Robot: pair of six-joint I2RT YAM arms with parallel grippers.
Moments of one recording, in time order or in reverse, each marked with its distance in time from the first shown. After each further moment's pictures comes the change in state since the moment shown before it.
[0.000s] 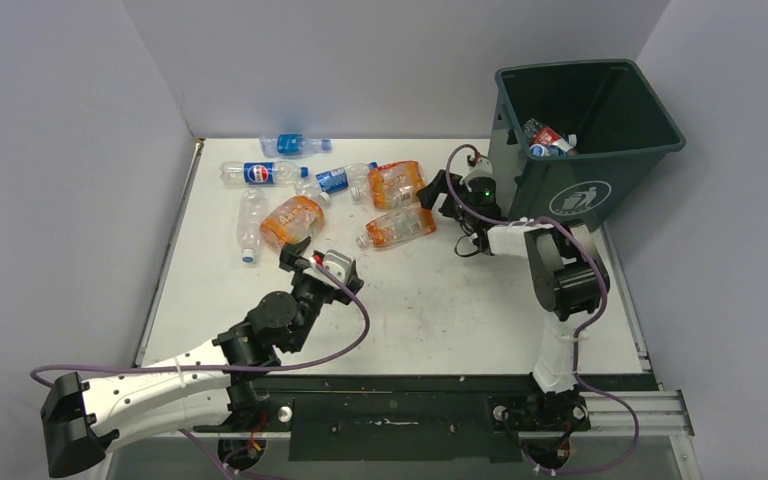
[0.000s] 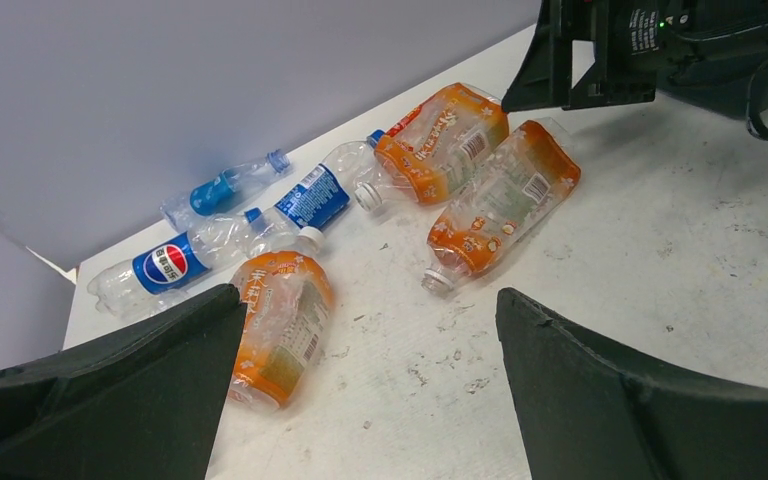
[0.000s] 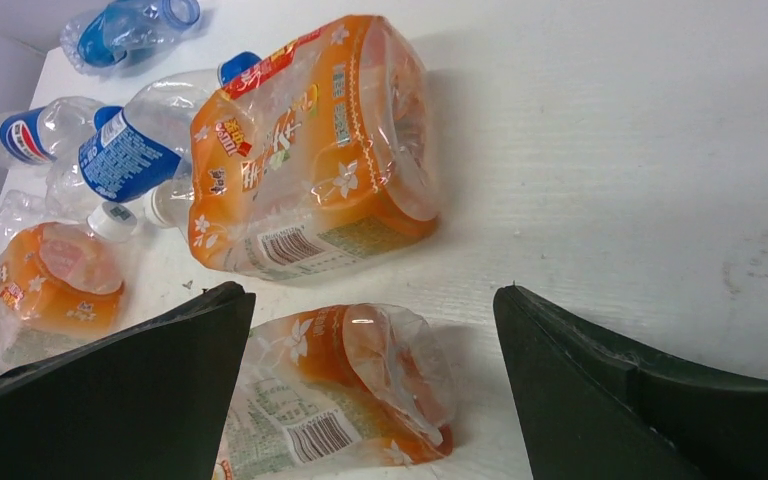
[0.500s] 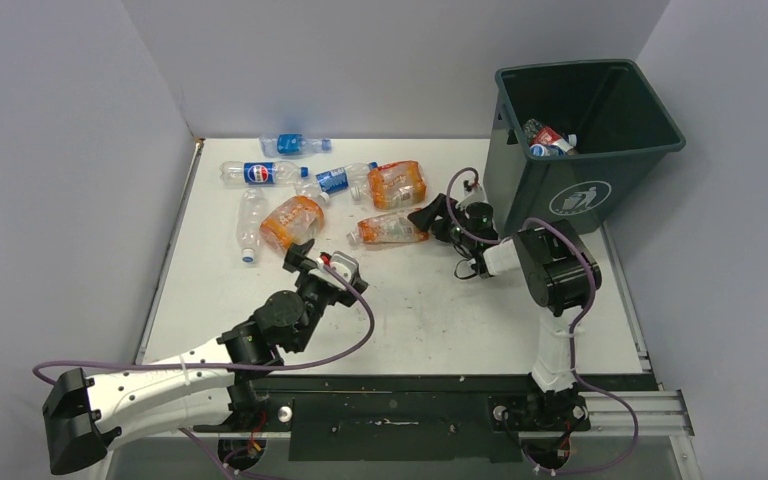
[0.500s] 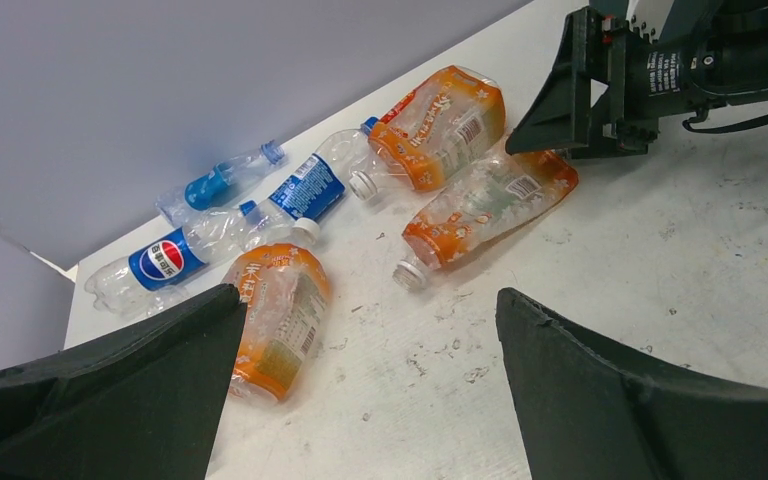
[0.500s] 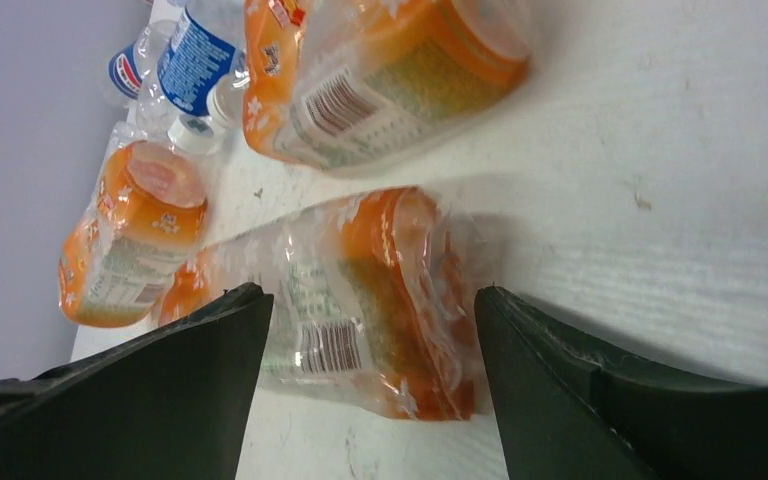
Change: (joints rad) left arm -0.004 0.028 0.000 -0.008 0.002 0.003; right arm 0.016 0.097 -0.132 0.249 -0.185 0.196
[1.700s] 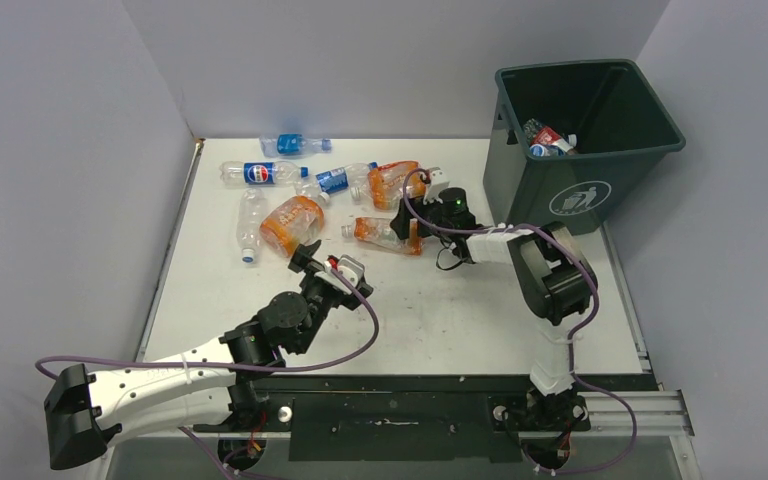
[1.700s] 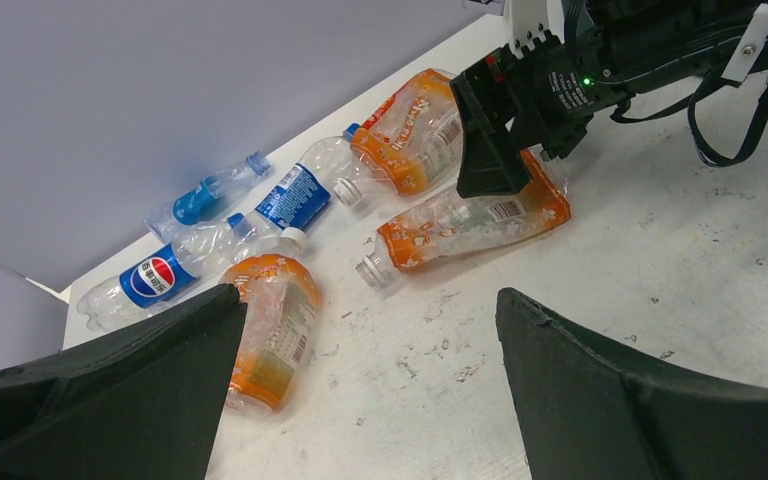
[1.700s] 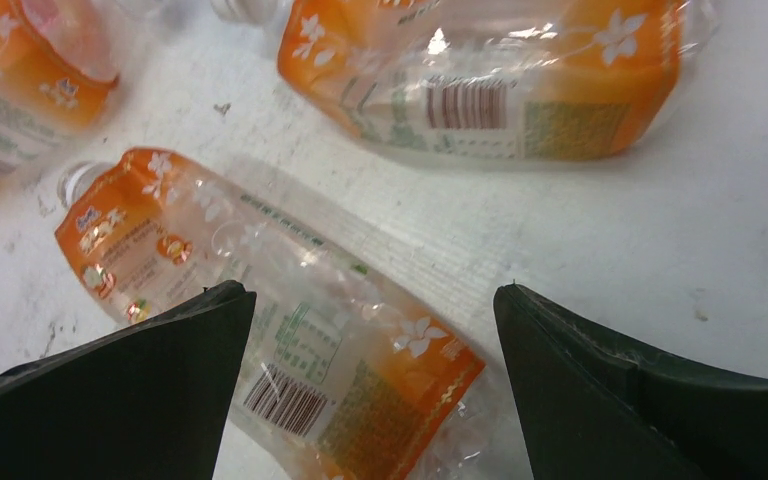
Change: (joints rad) left arm -0.029 0.020 0.014 -0.010 0.018 0.021; right arm 0.119 -0.050 0.159 -0.333 0.095 -0.485
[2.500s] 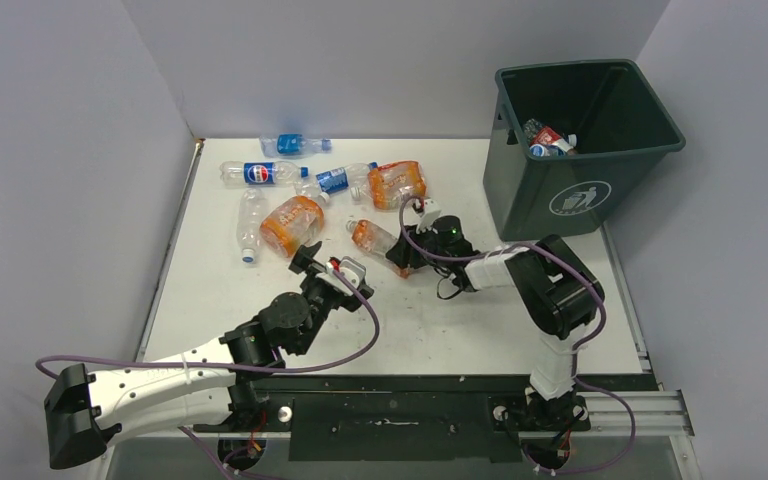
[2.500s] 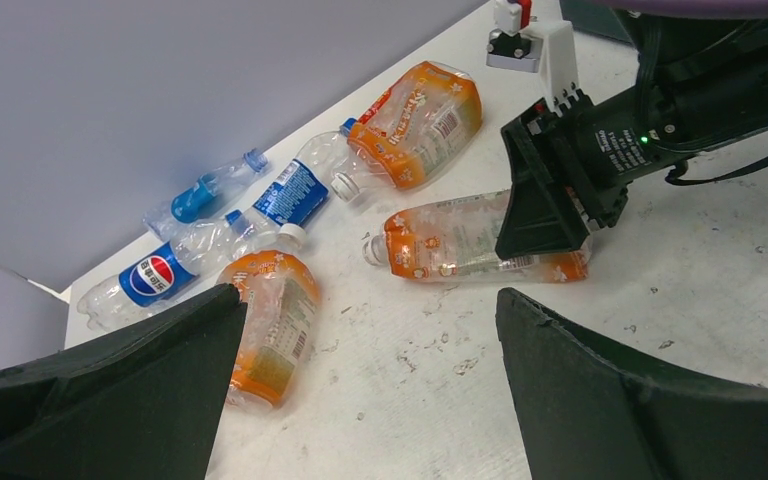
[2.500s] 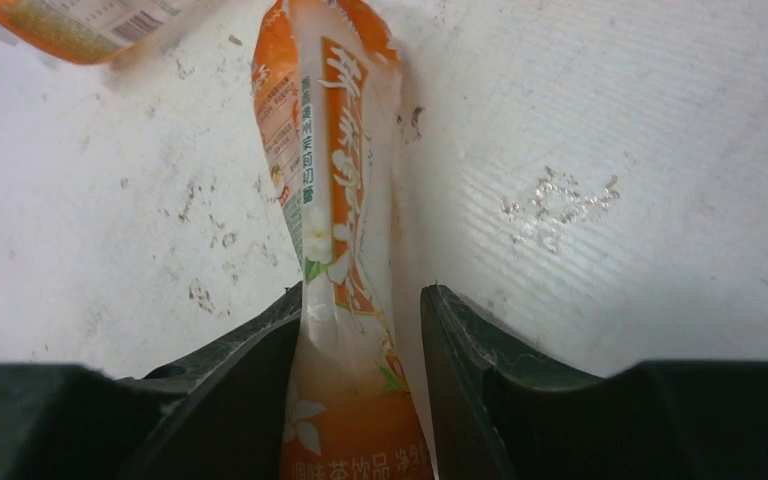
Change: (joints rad) left arm -0.006 0.000 0.000 -0.017 0.001 0.006; right arm 0.098 -0.076 -0.207 0.078 -0.106 0.105
